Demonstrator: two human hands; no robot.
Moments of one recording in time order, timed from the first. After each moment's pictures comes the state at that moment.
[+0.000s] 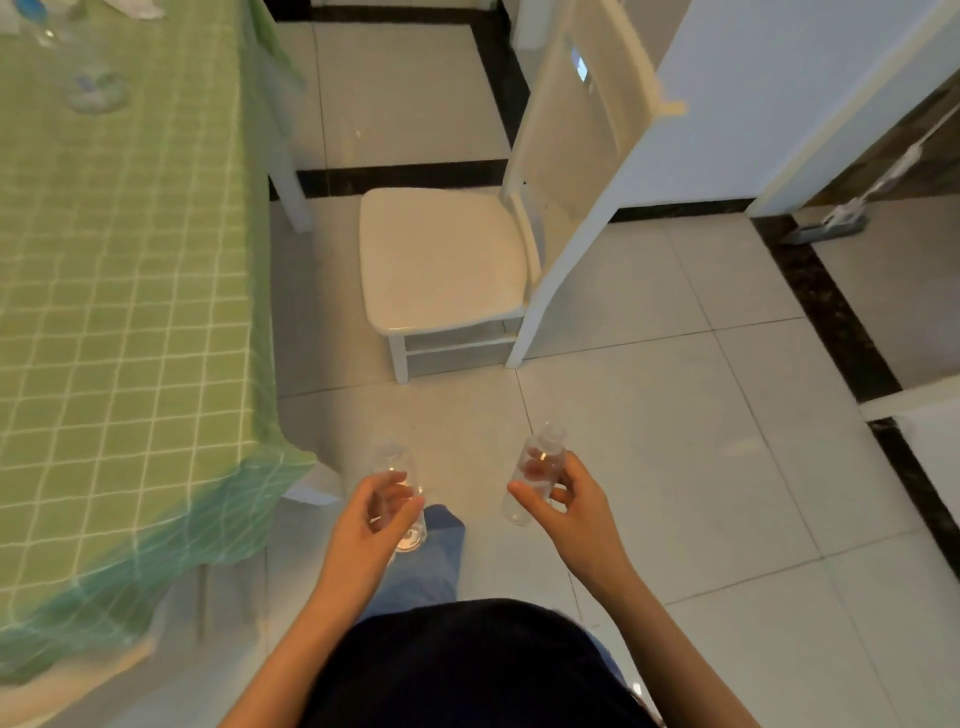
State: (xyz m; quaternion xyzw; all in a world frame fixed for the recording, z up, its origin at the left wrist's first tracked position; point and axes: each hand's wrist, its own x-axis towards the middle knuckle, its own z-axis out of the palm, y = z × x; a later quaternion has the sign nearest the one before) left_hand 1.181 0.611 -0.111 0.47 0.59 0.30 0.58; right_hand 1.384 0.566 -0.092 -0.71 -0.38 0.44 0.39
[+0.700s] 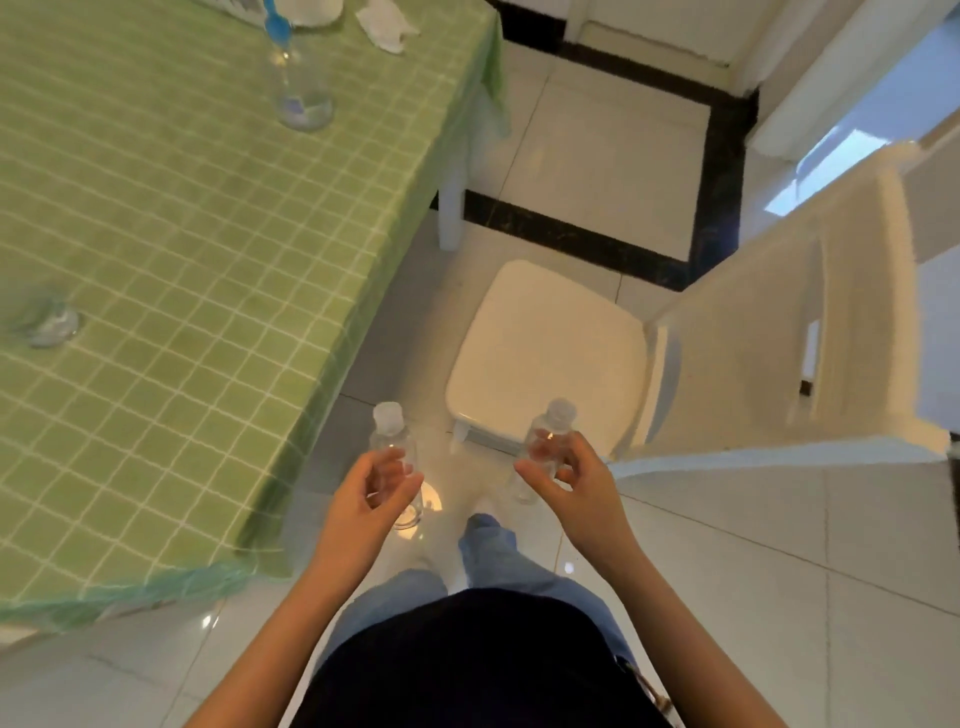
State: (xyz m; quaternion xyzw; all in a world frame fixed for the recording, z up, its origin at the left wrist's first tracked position) left_hand 1.226 0.811 -0.101 0.32 0.70 0.43 0.48; right_hand 1.432 0.879 -0.094 -0.59 -0.56 0.52 0.27
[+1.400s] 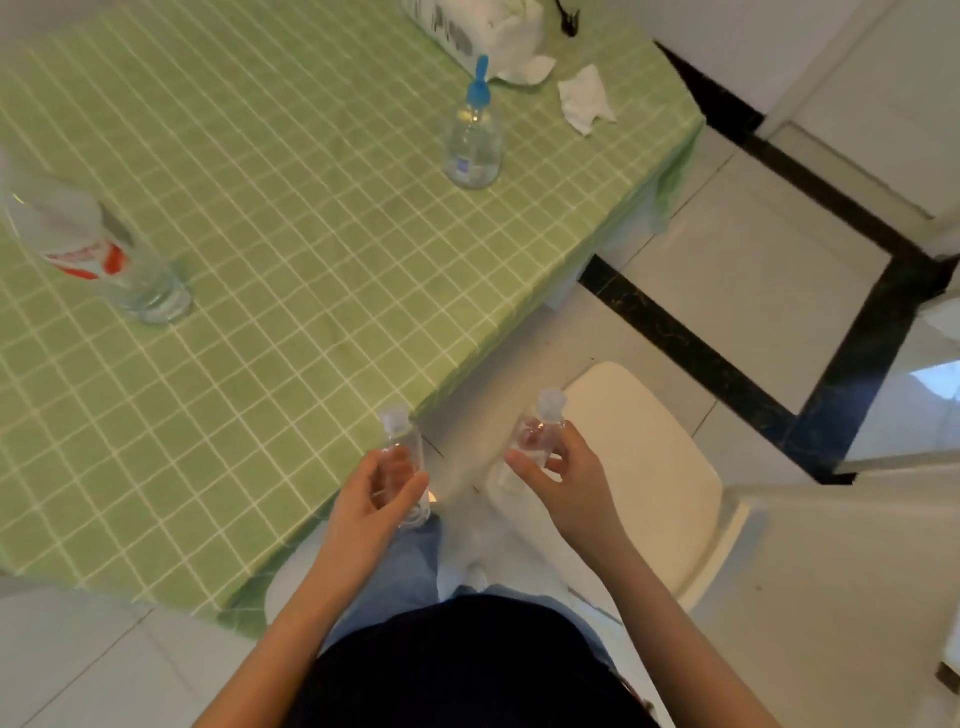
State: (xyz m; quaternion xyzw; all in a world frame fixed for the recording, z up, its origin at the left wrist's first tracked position) left_hand 1.174 0.912 -0.101 0.14 0.71 0.56 0.40; right_hand 1.319 1.059 -0.097 -0.46 -0.68 0.55 0.16
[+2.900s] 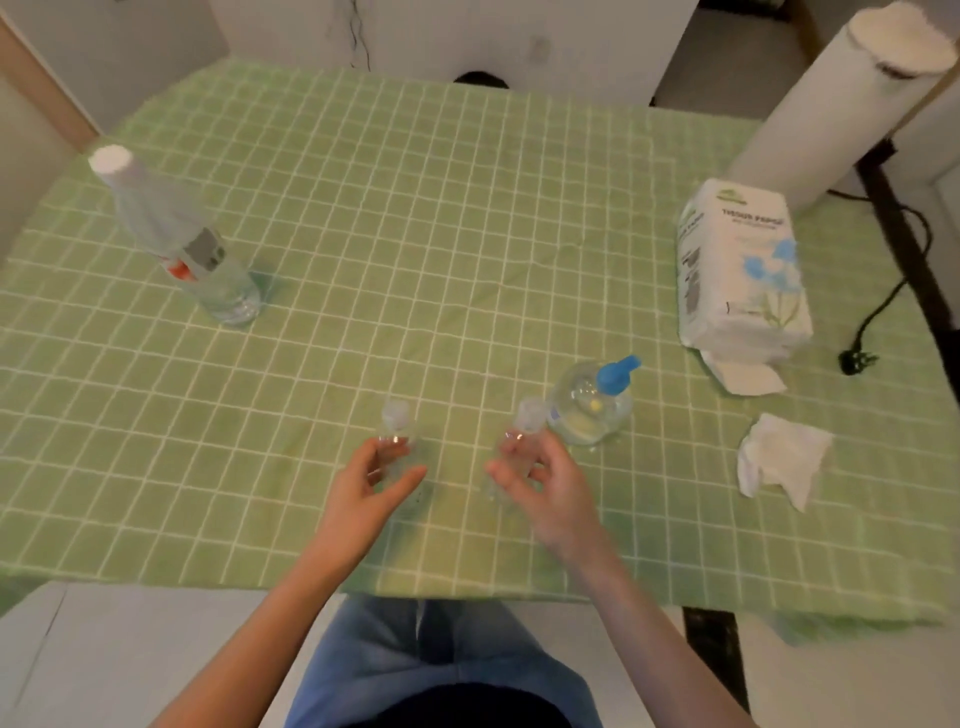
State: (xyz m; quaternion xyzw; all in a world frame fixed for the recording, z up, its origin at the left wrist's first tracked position) left_hand 1.075 1.166 -0.121 -0.14 0.75 0.64 0.12; right_hand 1.075 1.367 -0.099 -0.09 -0.77 0.62 -0.12
